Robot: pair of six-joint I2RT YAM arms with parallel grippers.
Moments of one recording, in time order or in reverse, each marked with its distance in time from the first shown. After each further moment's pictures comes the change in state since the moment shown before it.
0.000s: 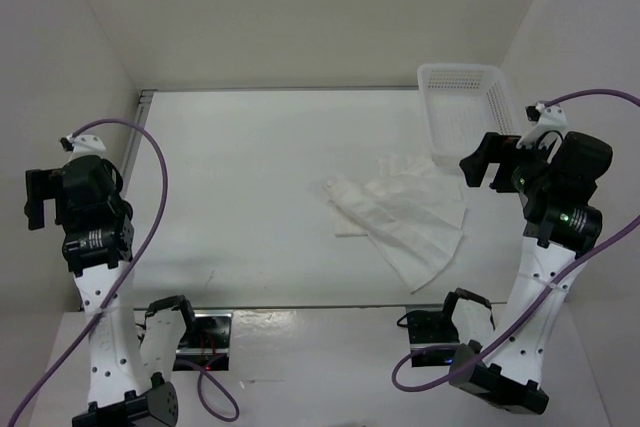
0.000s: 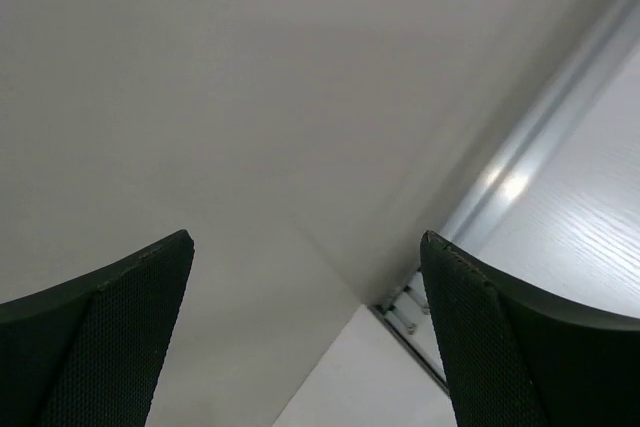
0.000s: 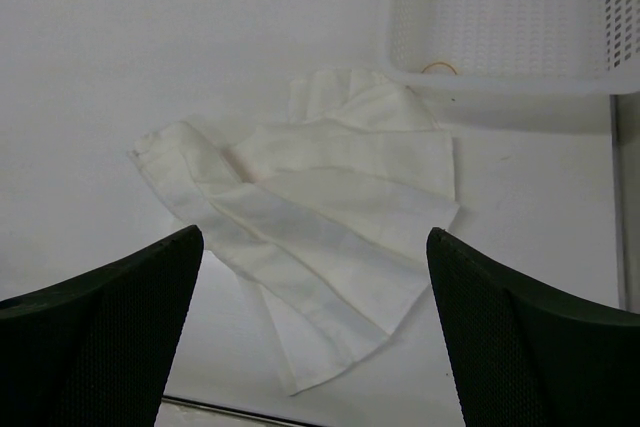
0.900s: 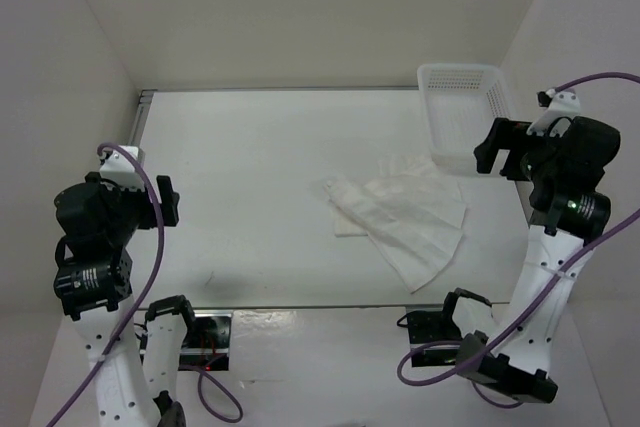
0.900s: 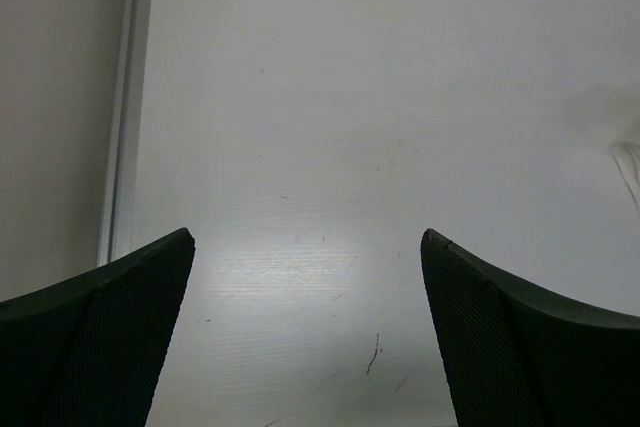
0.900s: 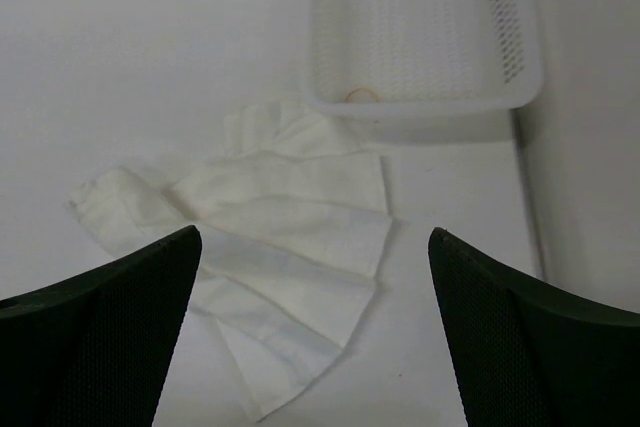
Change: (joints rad) left arm 0.000 -0.130 0.074 -0.288 1.036 -0.301; right arm 0.022 0.078 0.074 0.004 0.127 -0.005
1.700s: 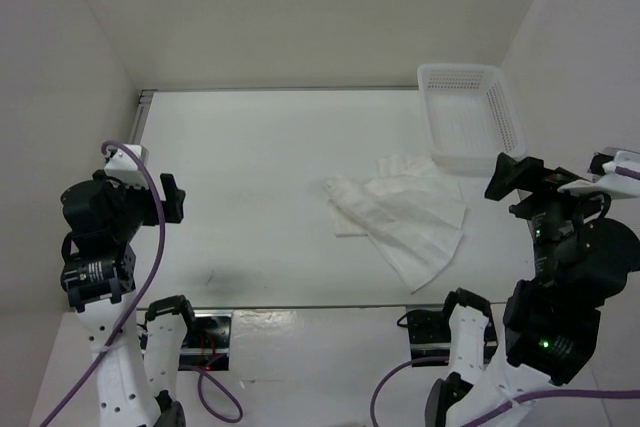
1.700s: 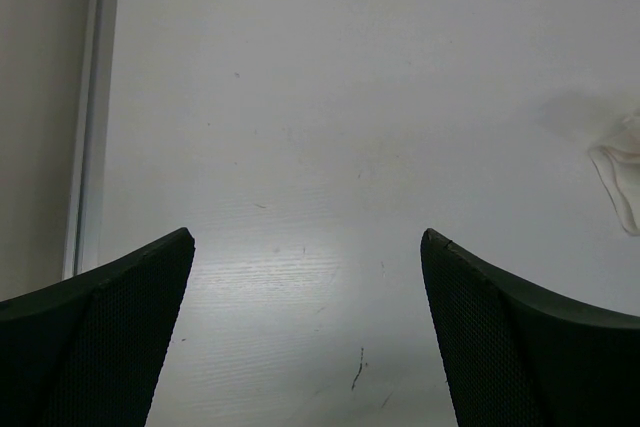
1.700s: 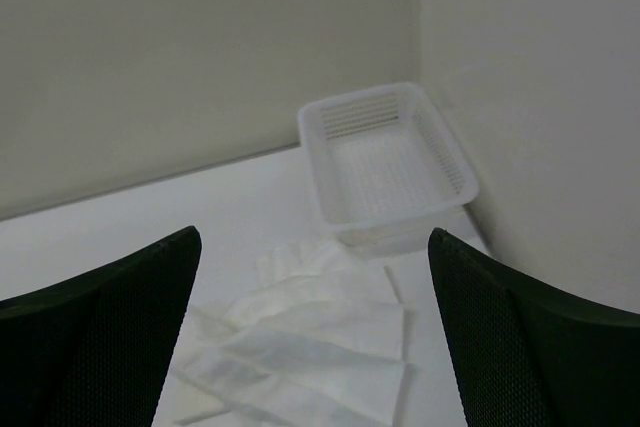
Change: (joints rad) left arm 0.000 -0.007 -0.071 0.081 0.050 -0.042; right arm -0.031 -0.351 0.169 0.057 0.236 0.251
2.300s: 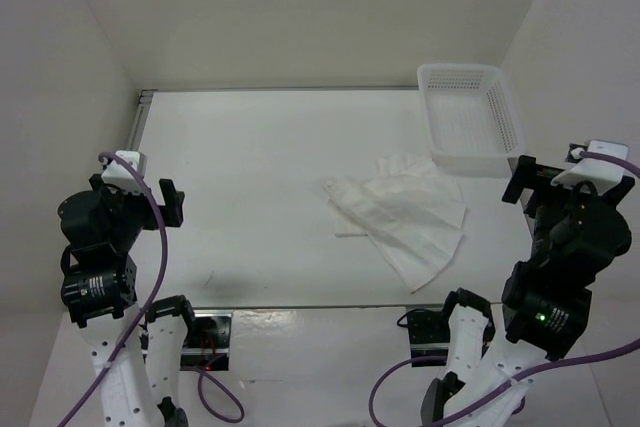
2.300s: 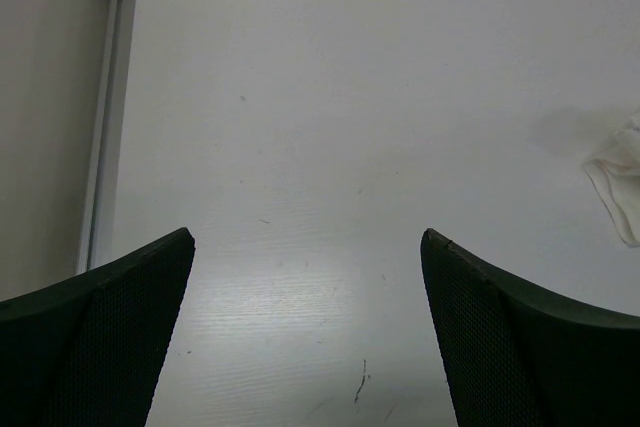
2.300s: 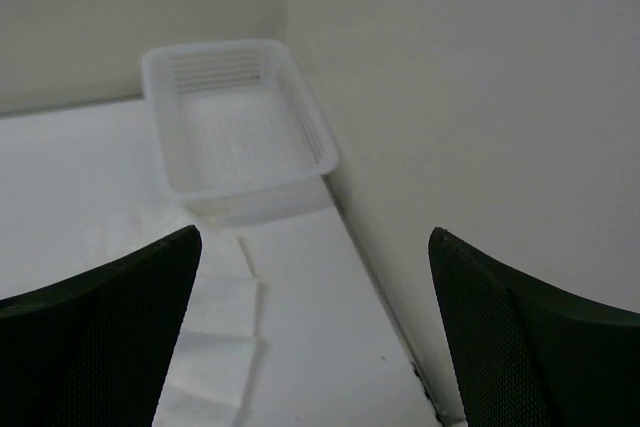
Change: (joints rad) left arm 0.000 -0.066 -0.008 0.019 0.006 -0.002; right arm -0.049 0.001 -0.145 0.055 0.080 -0.286
